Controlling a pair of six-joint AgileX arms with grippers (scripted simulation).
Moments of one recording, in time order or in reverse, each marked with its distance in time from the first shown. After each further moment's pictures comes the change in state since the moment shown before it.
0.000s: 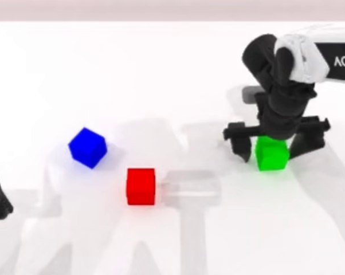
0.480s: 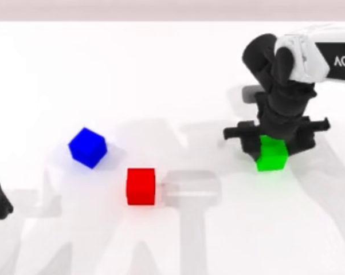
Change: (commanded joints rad) left arm 0.000 0.000 0.000 0.000 0.000 0.000; right arm 0.000 0.000 0.000 0.000 0.000 0.000
